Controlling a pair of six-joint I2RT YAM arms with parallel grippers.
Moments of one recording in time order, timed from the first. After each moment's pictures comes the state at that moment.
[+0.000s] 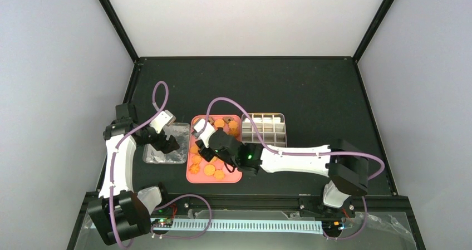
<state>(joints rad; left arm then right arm) 0.31 1.03 0.82 -1.00 0.66 0.85 1.30 1.67 1.12 0.16 0.35 0.11</state>
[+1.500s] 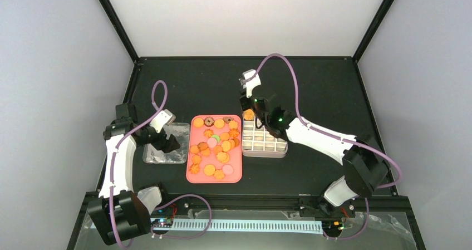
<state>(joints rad) 0.31 1.03 0.82 -1.00 0.68 0.83 0.81 1.53 1.06 0.21 0.36 0.05</state>
